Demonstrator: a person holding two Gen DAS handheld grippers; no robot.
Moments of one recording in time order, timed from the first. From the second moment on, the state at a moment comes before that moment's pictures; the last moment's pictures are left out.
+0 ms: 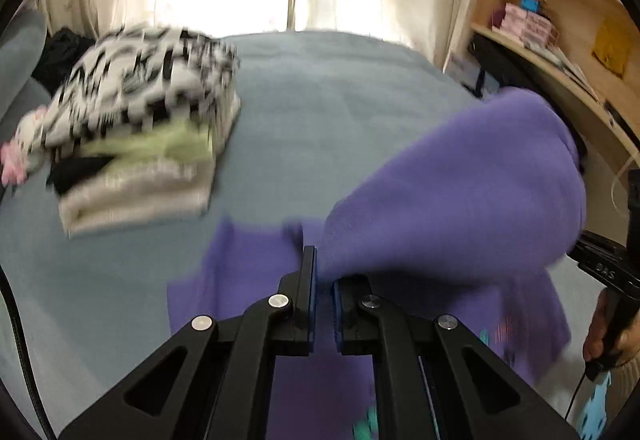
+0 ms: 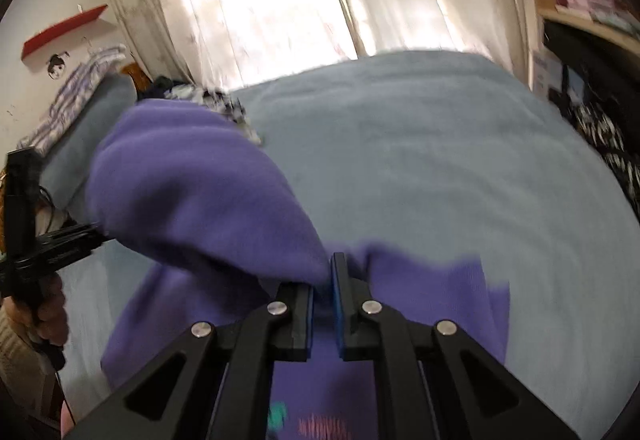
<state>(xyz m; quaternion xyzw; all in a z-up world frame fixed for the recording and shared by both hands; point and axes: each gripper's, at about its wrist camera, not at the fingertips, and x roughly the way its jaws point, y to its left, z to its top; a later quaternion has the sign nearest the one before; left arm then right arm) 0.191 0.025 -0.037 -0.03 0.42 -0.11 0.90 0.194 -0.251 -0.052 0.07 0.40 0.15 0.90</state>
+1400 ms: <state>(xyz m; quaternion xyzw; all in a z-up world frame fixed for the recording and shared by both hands) 0.115 0.038 -0.134 -0.24 0.52 -0.23 0.78 0.111 -0.241 -0.115 0.28 0.51 0.18 0.79</state>
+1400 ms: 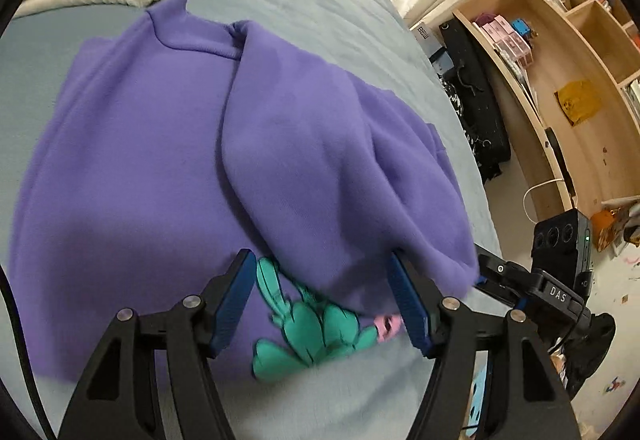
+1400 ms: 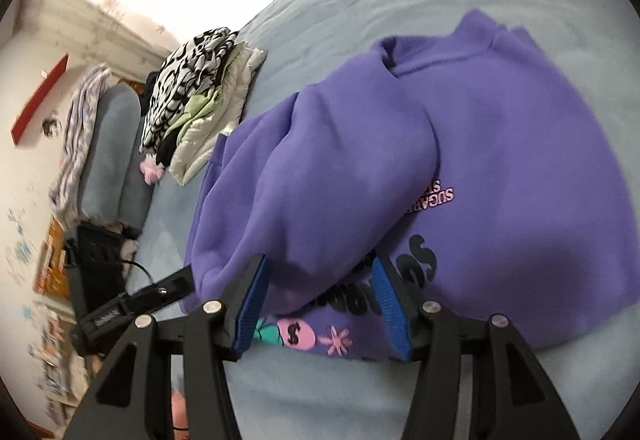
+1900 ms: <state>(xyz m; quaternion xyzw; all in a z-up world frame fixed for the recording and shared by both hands) 0.144 0.007 -0.126 -0.23 0.48 -0.20 0.82 0.135 -0.229 -0.116 0.25 0.46 0.16 0.84</state>
